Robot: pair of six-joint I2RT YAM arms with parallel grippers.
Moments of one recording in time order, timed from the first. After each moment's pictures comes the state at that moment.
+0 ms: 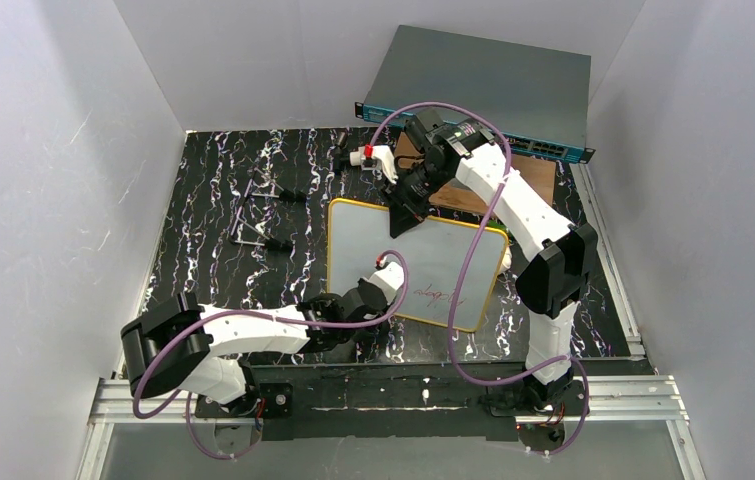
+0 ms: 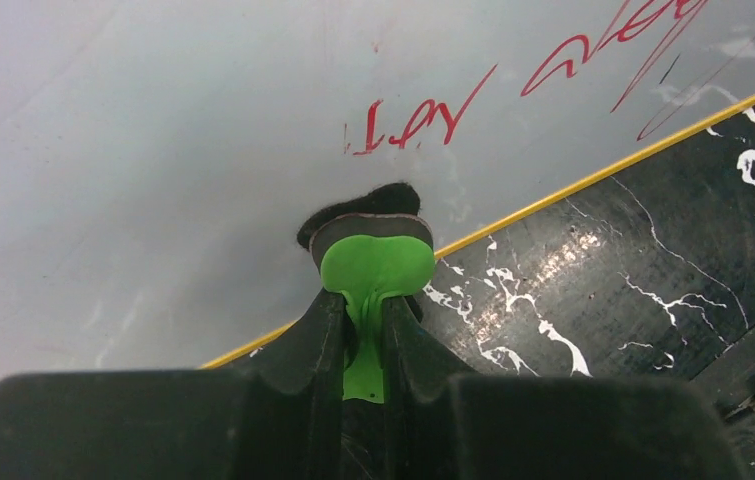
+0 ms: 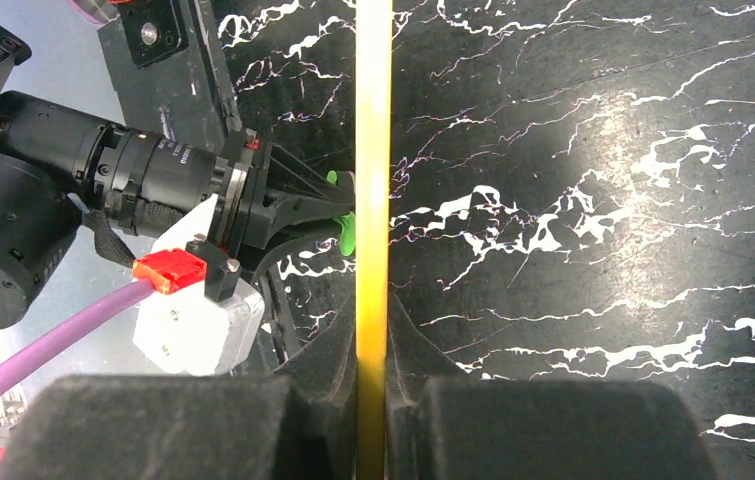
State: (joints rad) left arm -1.14 1.37 0.60 0.08 -0.40 -0.20; right arm 0.62 1.94 2.05 -1.34 -0.71 -0.50
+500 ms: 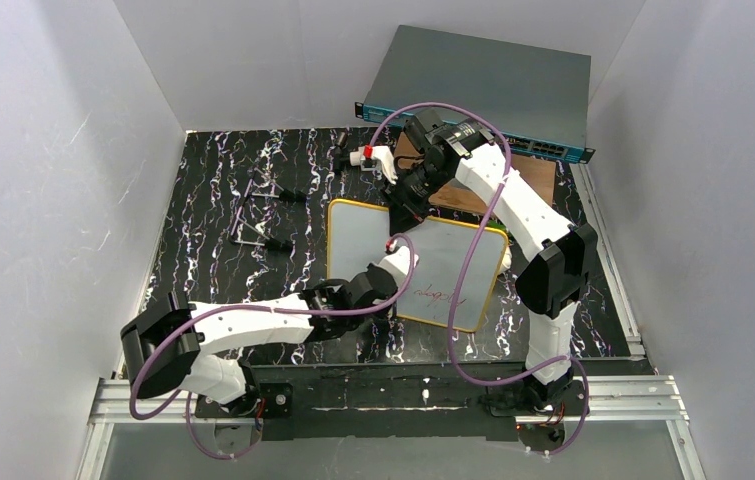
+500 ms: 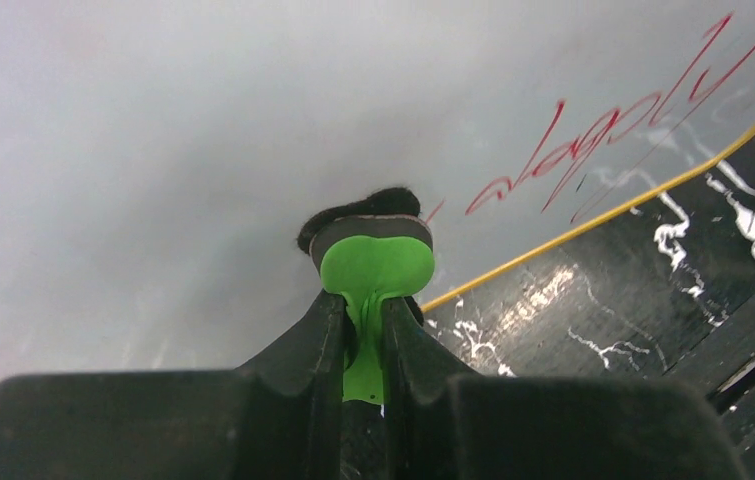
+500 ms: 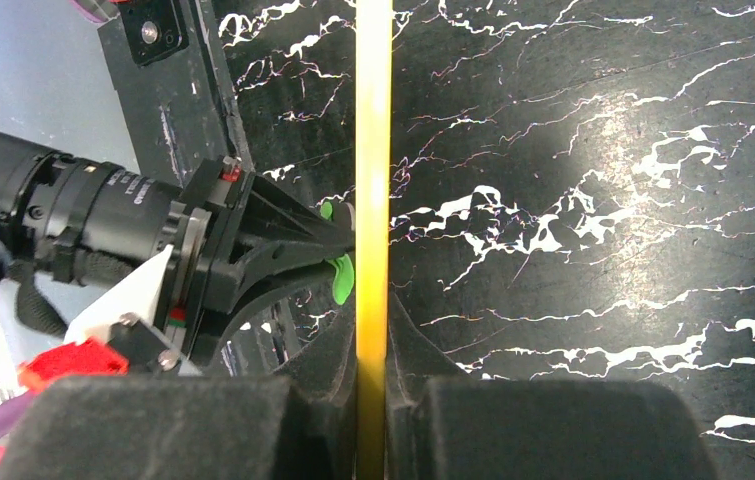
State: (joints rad) left arm -1.14 1.37 0.74 -0.03 -0.40 -0.18; right arm 0.63 1.94 2.05 -1.34 -0.71 -0.50
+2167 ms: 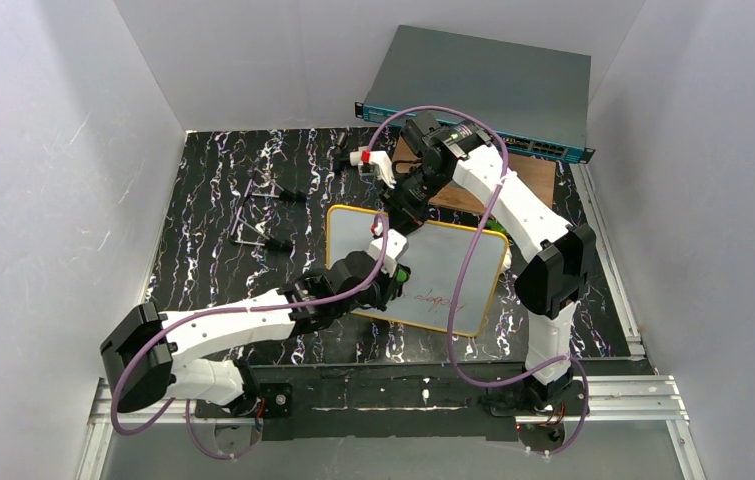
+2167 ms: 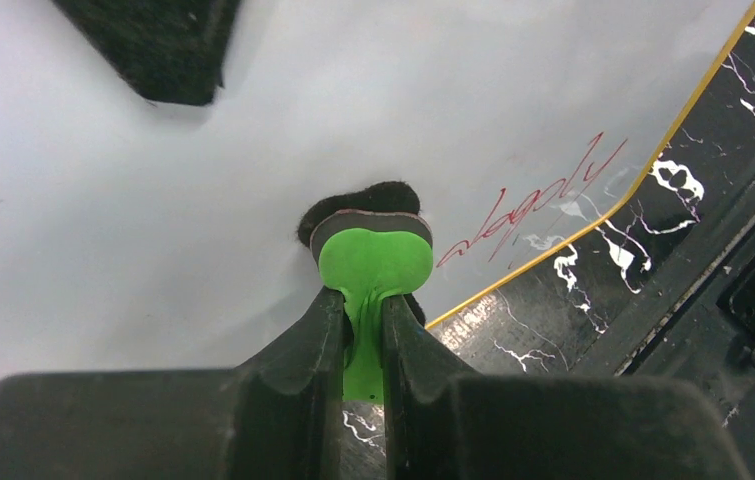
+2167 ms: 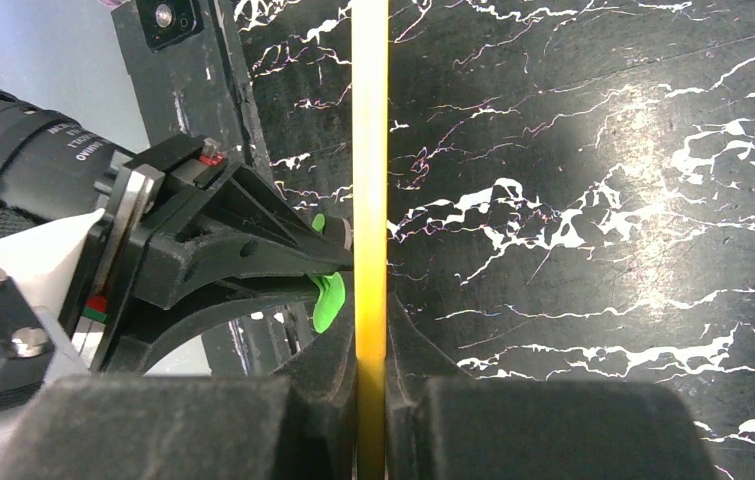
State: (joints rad) left arm -1.07 1.26 0.78 -0.05 -0.25 -0.23; right arm 0.64 1.94 2.05 -1.37 -0.72 -0.51
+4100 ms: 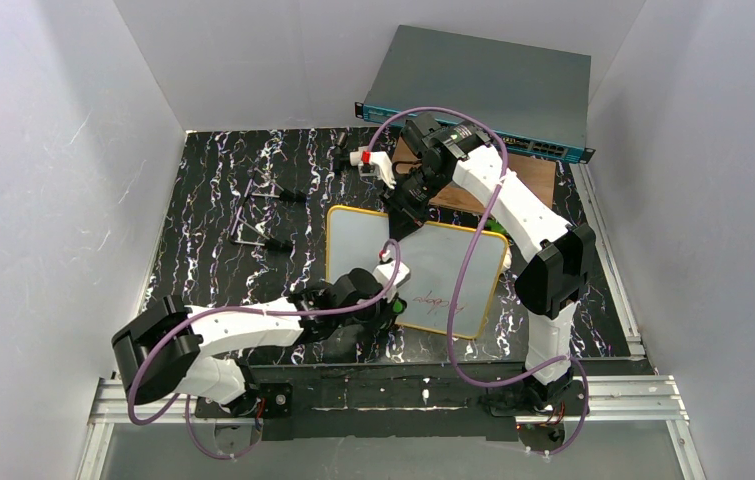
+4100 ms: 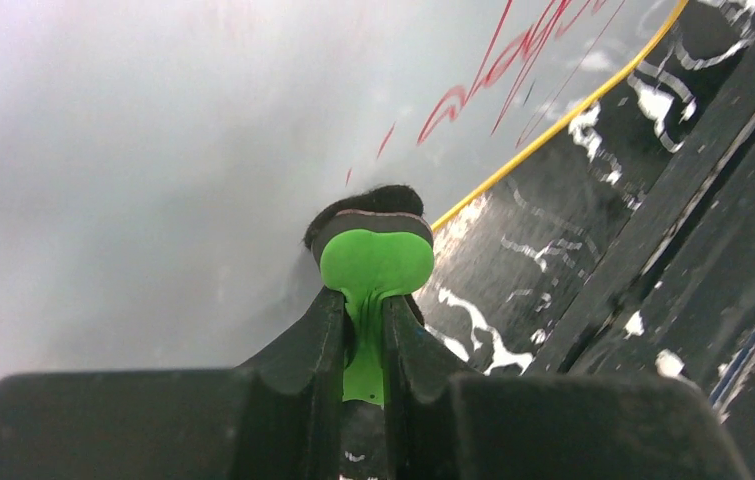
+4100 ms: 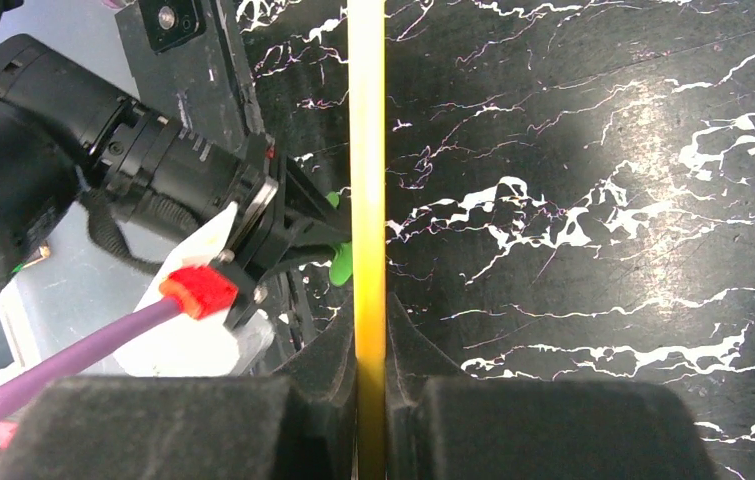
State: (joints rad) left arm -1.06 1.33 0.60 0.04 -0.06 -0.18; right arm 0.64 1.94 2.03 -1.37 -0.72 -0.50
